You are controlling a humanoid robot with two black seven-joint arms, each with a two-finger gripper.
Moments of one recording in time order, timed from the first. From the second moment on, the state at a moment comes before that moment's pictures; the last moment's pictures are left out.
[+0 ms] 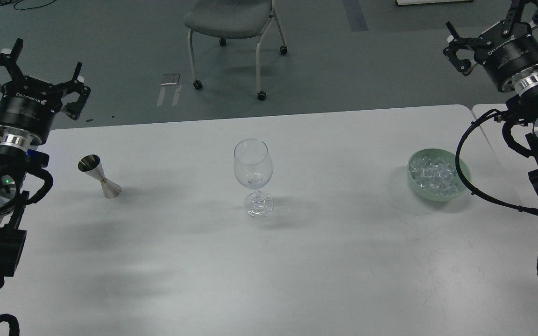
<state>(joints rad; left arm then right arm) -0.44 0.43 -1.46 -0.97 -0.07 -0.44 0.02 0.76 -0.29 1.41 0.65 -0.21 0.48 -0.05</state>
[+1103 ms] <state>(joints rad) 0.43 0.30 -1.76 -1.70 -0.10 -0.20 0.04 0.60 -0.32 1.43 0.74 -0.21 0.48 -0.05</state>
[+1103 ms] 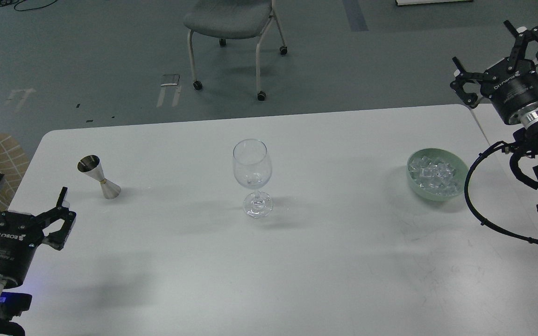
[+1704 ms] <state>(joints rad) 0.23 0.16 -1.68 -1.46 -0.10 -0.02 0.05 0.60 -0.34 1.43 0.73 -0.21 0.47 -0.05</state>
